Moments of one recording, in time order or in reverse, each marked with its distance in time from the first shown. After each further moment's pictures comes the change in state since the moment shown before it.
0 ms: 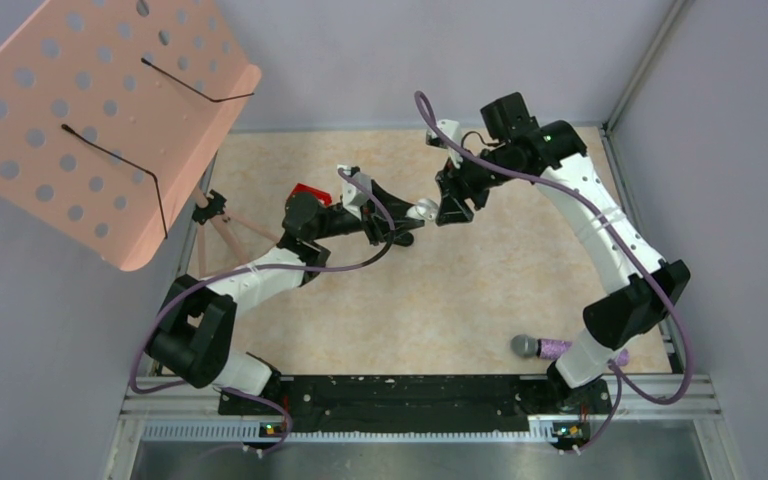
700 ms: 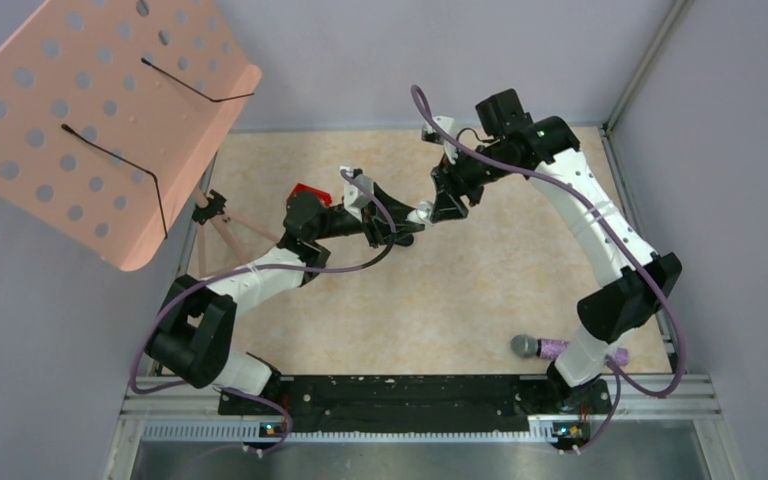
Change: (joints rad) left arm 0.002 0.000 0.000 -0.029 0.029 0.018; right arm 0.003 0.047 0.043 0.003 -0.036 0.023
